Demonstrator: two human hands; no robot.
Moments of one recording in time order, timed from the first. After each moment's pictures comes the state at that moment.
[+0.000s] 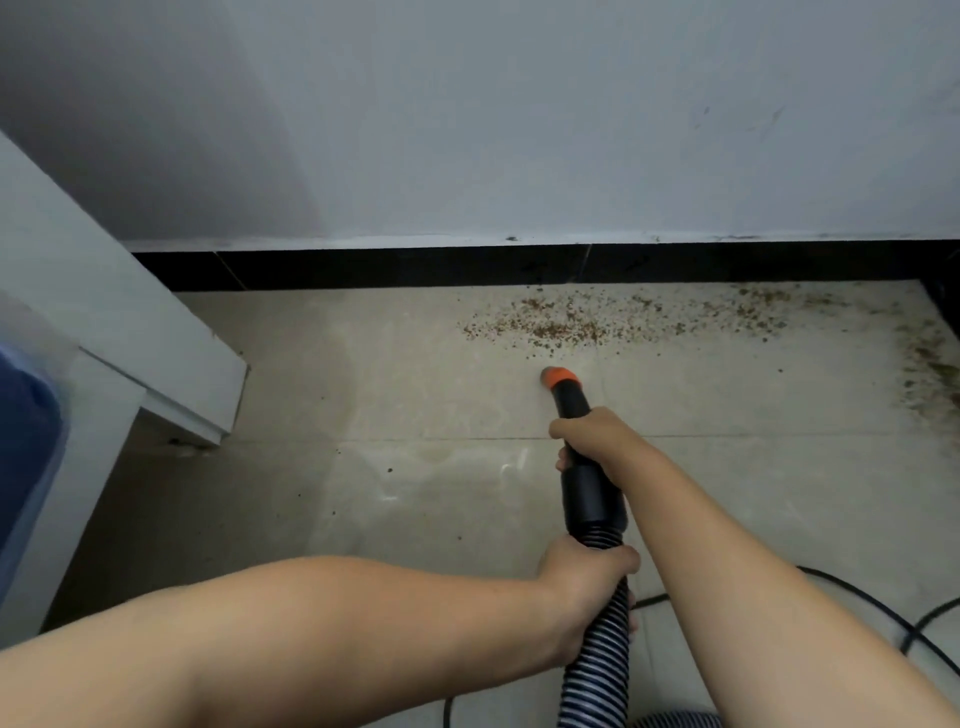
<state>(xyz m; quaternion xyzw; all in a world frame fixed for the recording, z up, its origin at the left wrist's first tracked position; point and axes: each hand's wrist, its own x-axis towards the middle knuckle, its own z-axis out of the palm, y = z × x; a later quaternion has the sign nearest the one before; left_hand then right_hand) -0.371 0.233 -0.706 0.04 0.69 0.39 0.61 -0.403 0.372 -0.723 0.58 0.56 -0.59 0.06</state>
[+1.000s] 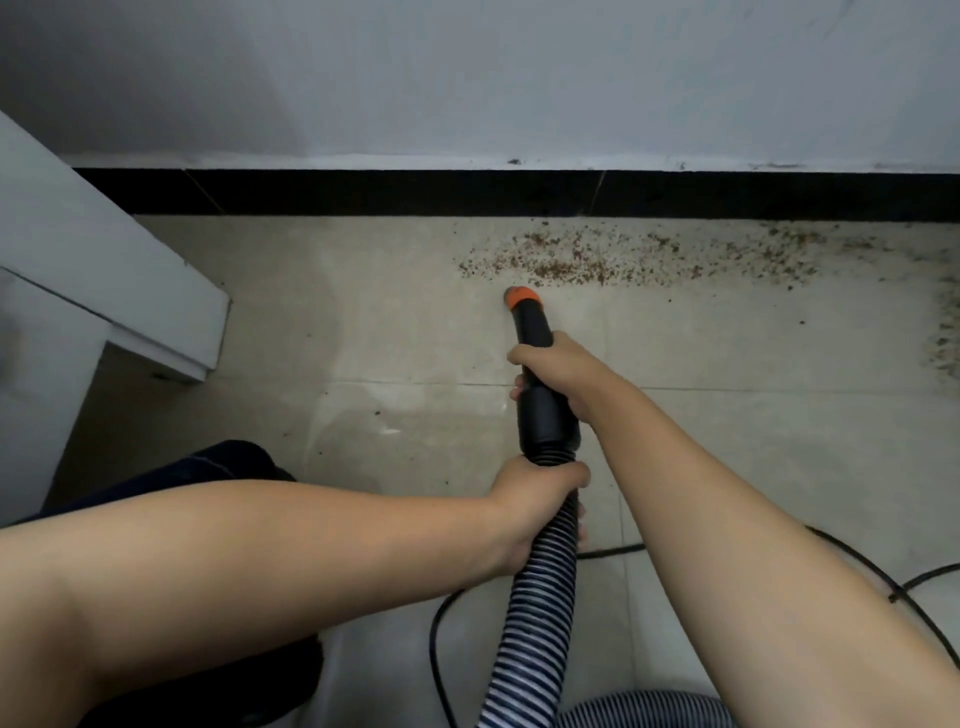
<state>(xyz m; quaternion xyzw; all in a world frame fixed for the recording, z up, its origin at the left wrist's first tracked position) -0.409 0.242 -0.699 -0.09 0.63 0.43 0.64 -0.435 0.375 -0.723 0.49 0.53 -0.69 0.08</state>
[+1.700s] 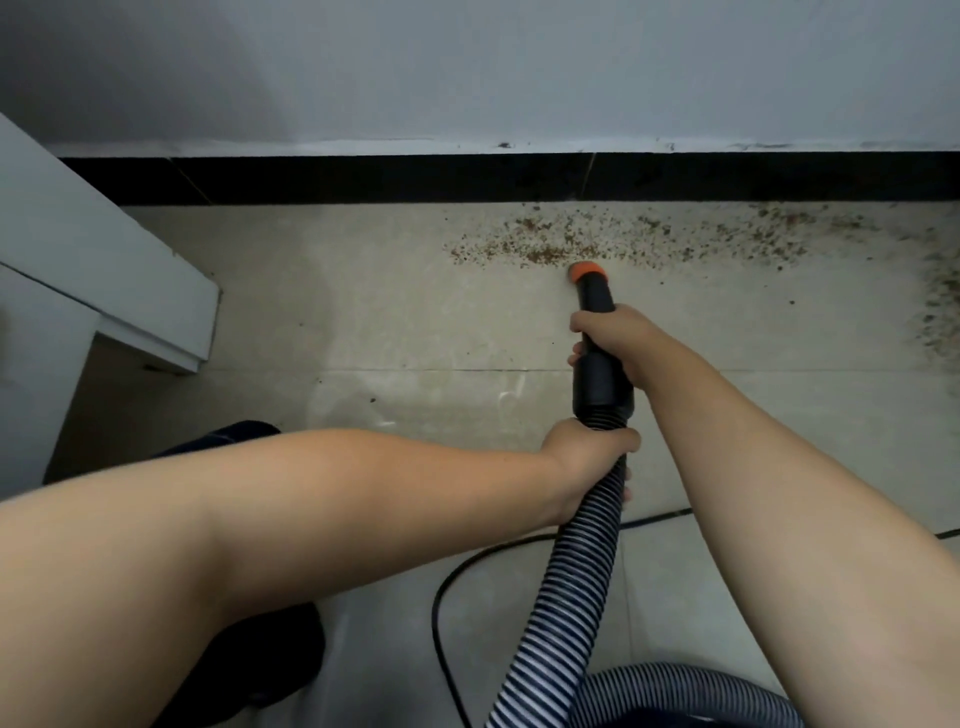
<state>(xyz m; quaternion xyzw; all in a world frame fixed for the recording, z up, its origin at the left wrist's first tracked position) -0.390 0.281 -0.700 -0.03 0.63 0.41 0.67 -0.405 0.417 -0.722 0.57 0.52 -0.63 0.02</state>
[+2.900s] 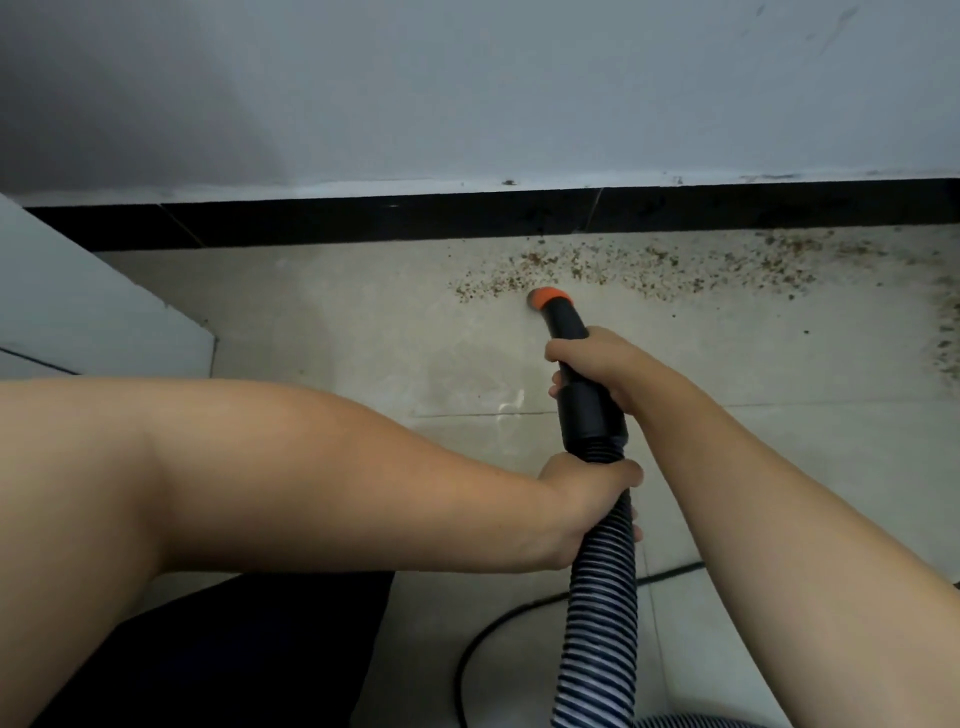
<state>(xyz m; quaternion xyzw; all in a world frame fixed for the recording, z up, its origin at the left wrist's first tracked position) -0.436 0.282 -0.690 -0.05 0.61 0.37 0.70 -0.449 0.415 -0.716 0.54 0.55 -0.64 0.07</state>
